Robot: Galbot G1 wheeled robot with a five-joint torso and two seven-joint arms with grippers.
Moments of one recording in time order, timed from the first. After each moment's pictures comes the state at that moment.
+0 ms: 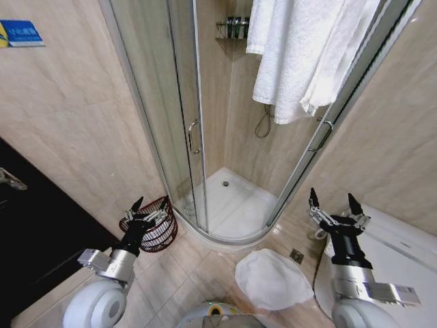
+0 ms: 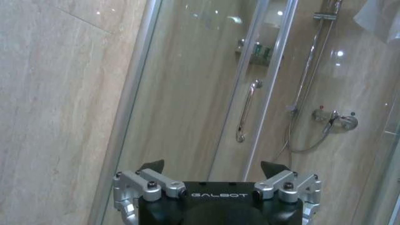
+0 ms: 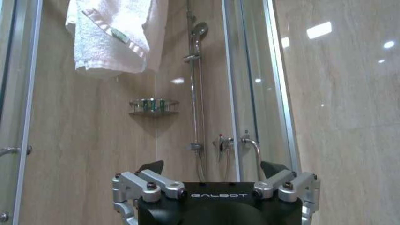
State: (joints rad) left arm 1.69 -1.32 -0.69 -2.42 -0.58 0.17 0.07; right arm -1.84 1.61 0.85 2.50 0.30 0.19 -0.06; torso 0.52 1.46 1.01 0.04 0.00
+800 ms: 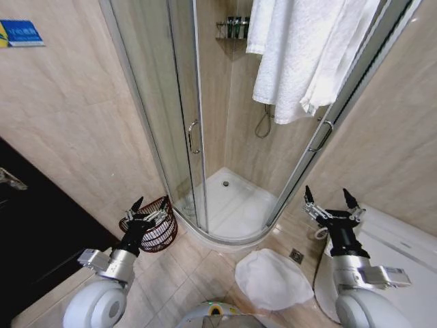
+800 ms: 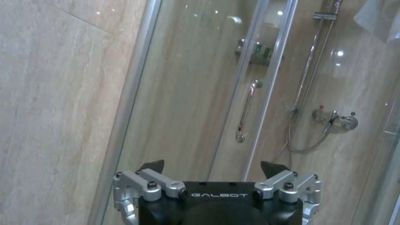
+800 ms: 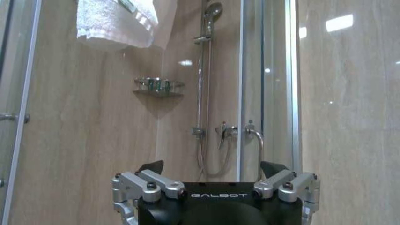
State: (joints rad) left arm 1.69 -1.32 -0.69 -2.42 -0.58 0.17 0.07; right arm -1.79 1.48 0.86 2.50 0.26 0.05 0.02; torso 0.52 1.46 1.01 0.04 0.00
